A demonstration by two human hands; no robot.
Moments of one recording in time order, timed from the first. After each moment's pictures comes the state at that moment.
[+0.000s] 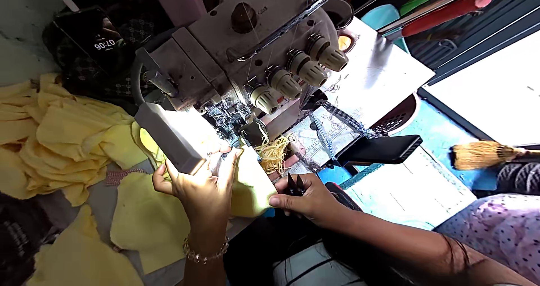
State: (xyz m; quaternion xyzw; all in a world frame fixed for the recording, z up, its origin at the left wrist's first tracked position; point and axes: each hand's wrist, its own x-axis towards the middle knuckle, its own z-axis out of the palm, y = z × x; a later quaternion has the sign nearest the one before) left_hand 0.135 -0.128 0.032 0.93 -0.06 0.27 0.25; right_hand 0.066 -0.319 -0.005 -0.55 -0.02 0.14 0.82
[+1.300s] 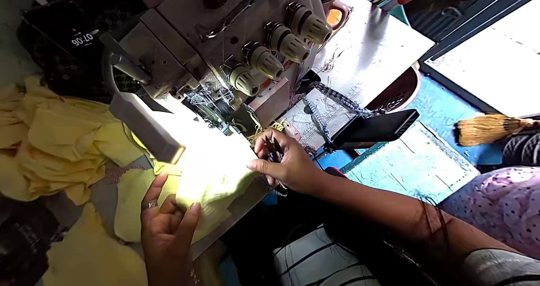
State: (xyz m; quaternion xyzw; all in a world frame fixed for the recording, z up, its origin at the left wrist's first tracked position) left_hand 0.067 -0.072 0.050 0.75 0.01 0.03 0.66; right_hand 0.100 -0.304 0.007 -0.59 -0.02 0.08 0.80
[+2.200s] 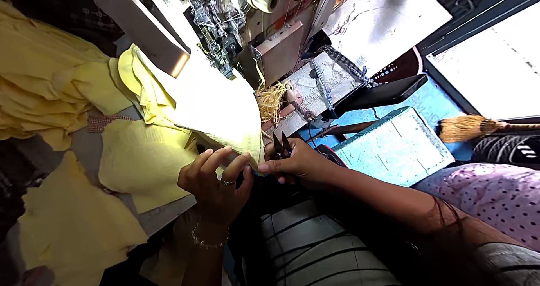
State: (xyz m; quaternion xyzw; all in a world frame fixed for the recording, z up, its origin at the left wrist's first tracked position) left_hand 0.028 -0.102 -0.022 0.90 -0.23 0.31 0.19; right_hand 0.041 -0.312 0.002 -0.49 0.05 0.33 0.80
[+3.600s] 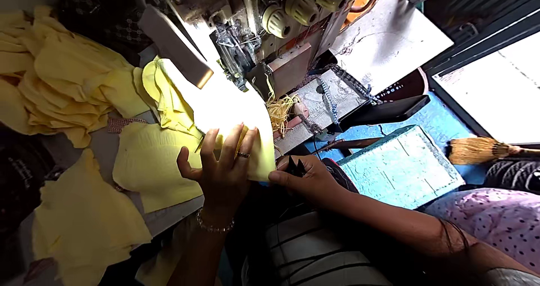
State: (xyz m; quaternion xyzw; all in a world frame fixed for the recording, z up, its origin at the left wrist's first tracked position) left_hand 0.059 -0.115 0.001 0.91 -0.22 0.34 0.06; right_hand 0.024 -0.309 -0.004 -0.62 -0.08 0.14 0.77
